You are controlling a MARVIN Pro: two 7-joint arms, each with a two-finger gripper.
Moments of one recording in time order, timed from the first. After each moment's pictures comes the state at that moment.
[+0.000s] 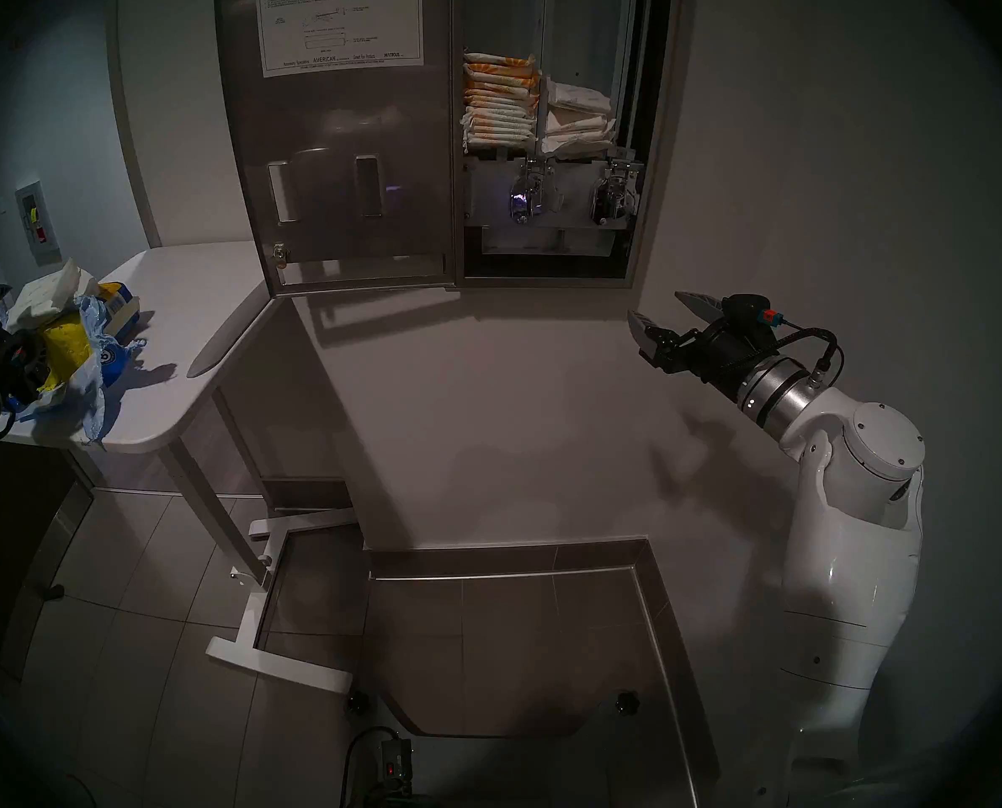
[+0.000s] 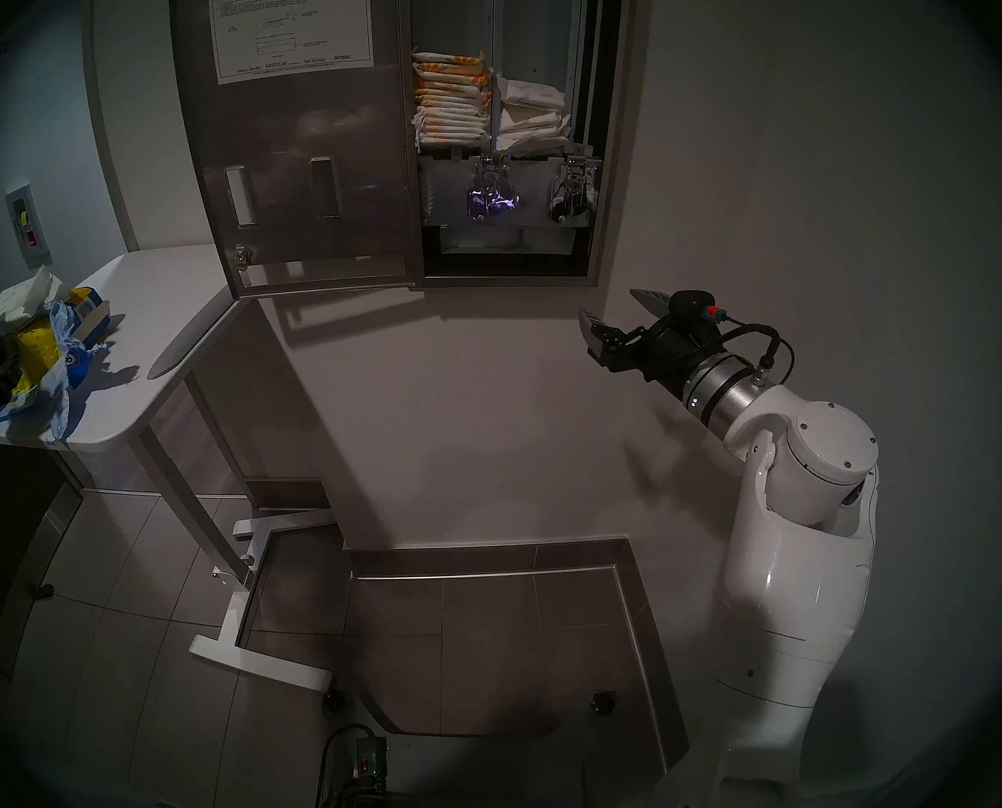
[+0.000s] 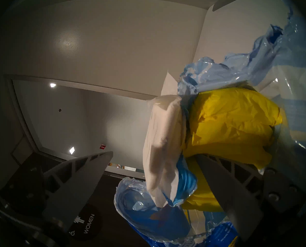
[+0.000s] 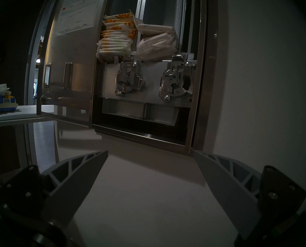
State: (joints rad) left arm 2.15 -0.85 -2.48 -1.98 0.48 0.19 -0.26; right arm -1.47 -1.57 1.96 -2.01 -0.05 0.37 0.88
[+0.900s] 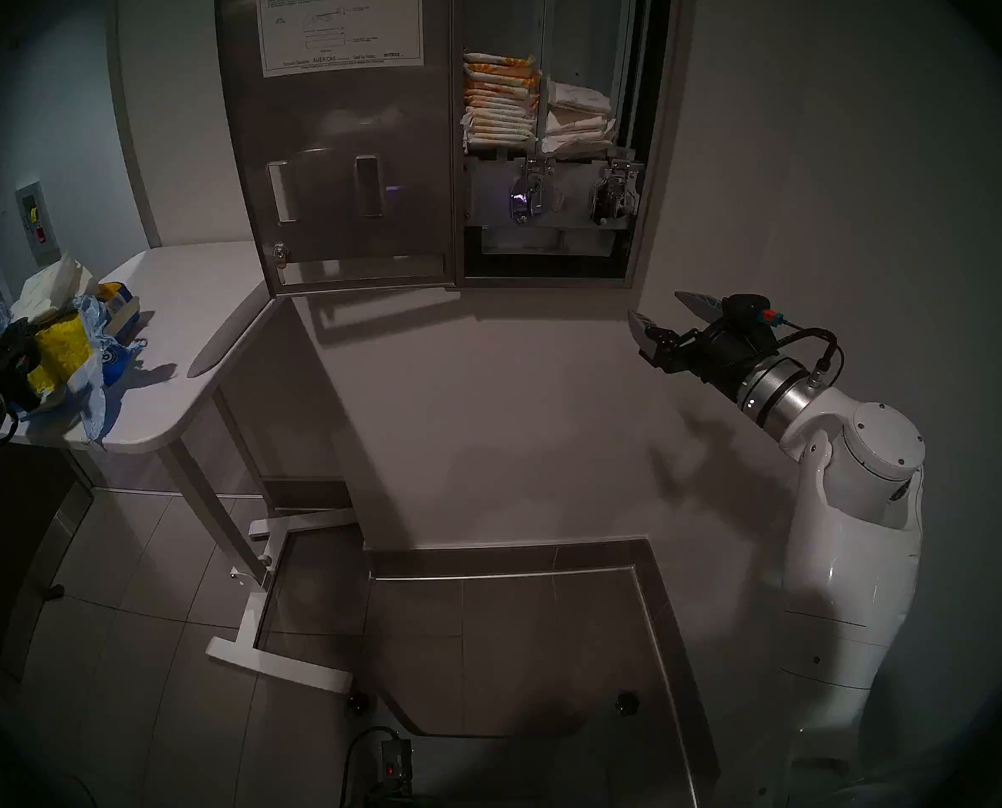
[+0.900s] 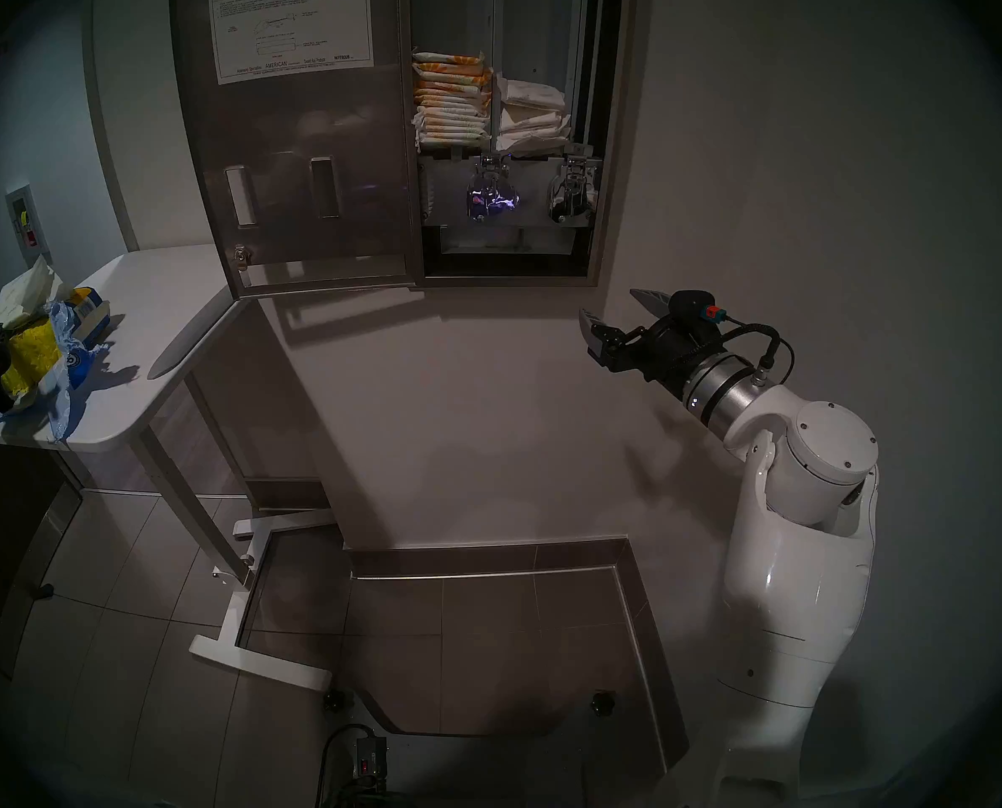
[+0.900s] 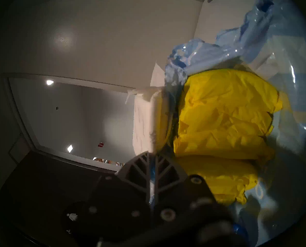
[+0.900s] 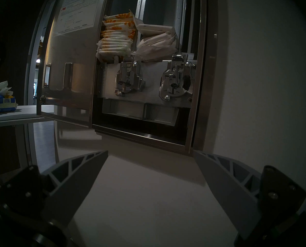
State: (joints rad) left arm 2.13 -0.84 -2.45 -1.92 0.49 0.16 -0.24; right arm -1.48 -1.57 1.96 -2.01 -0.05 0.37 0.88
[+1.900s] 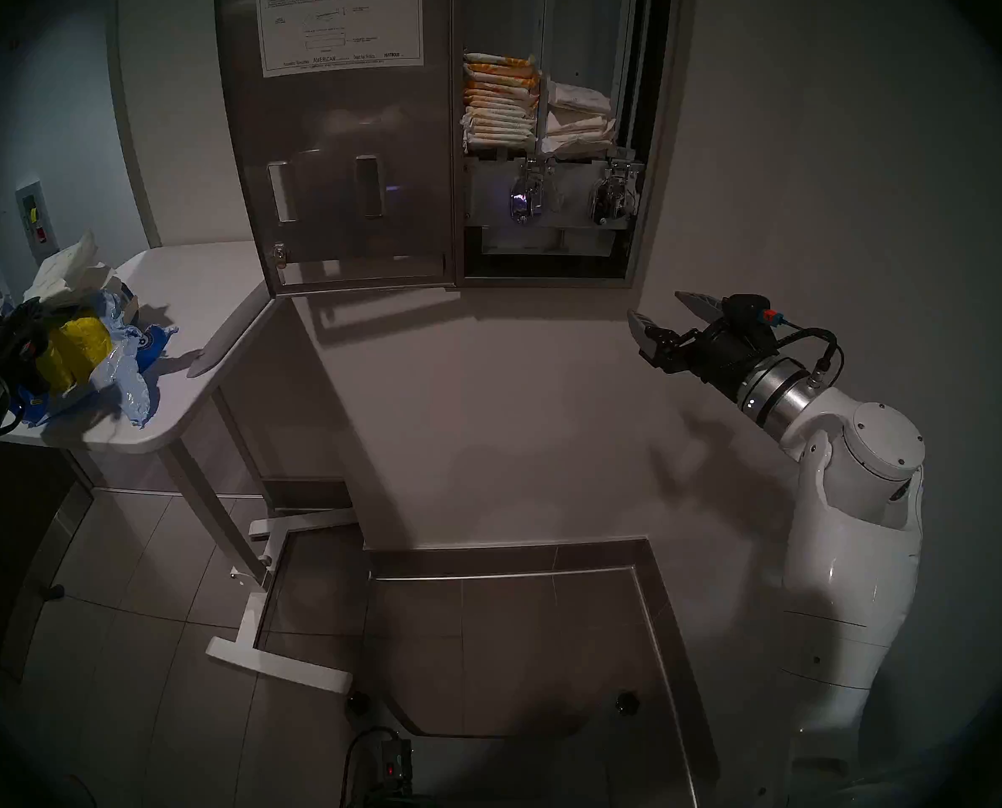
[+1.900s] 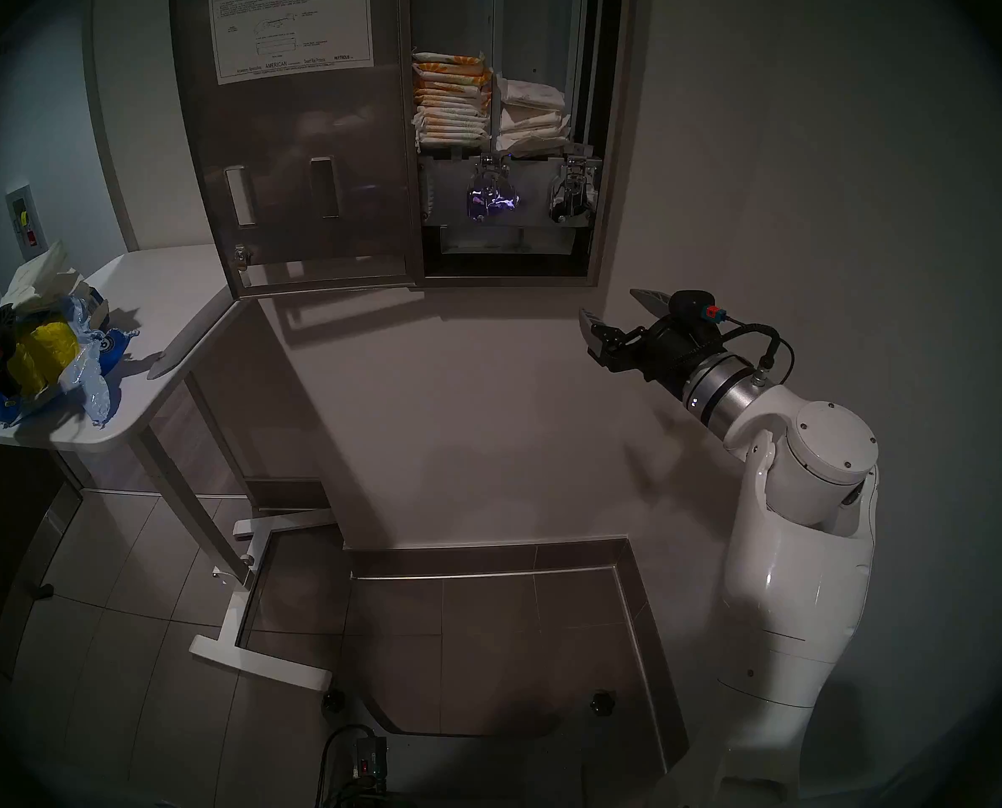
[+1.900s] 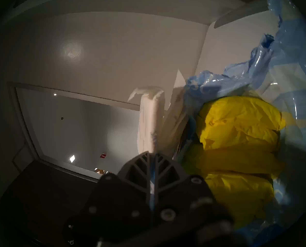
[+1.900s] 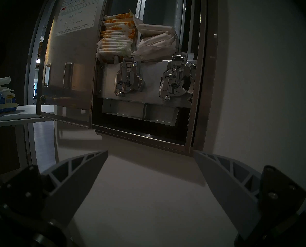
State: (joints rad) left arm 2.13 -0.86 -2.46 -2.01 0.47 0.14 -0.26; right arm -1.47 -1.57 1.96 -2.01 -0.05 0.37 0.88
